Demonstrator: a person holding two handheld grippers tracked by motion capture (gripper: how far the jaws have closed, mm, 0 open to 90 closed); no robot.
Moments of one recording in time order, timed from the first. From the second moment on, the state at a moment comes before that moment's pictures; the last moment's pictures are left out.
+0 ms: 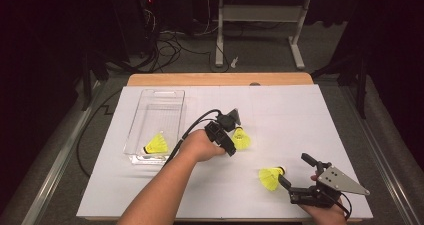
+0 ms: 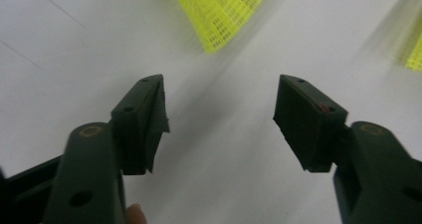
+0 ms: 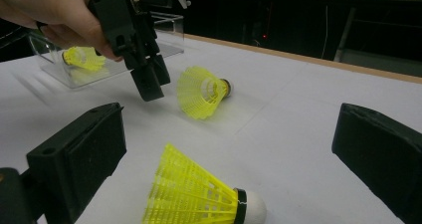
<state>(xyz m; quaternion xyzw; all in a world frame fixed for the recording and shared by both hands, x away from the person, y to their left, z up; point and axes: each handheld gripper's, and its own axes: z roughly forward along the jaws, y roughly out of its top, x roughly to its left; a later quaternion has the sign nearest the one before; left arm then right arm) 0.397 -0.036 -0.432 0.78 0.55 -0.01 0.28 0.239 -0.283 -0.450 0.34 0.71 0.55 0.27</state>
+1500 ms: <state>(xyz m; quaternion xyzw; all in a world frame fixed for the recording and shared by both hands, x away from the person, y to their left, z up) 0.413 -0.048 -0.430 0.76 0.57 0.01 0.30 0.238 -0.284 -0.450 0.34 0.71 0.55 0.27</state>
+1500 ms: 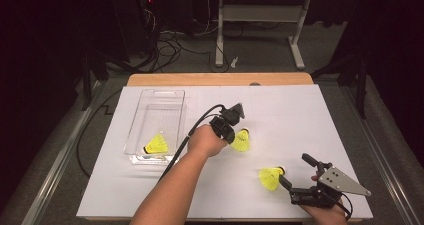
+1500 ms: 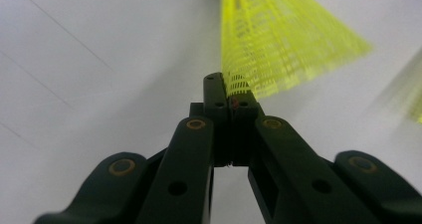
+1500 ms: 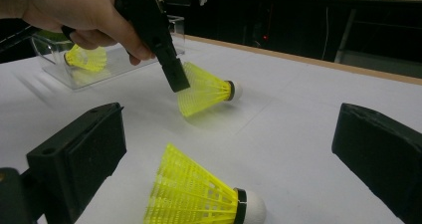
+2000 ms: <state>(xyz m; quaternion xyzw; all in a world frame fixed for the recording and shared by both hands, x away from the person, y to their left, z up) 0.400 -0.026 -0.412 0.77 0.56 0.01 0.30 0.238 -0.284 -0.450 0.34 0.71 0.55 0.28</state>
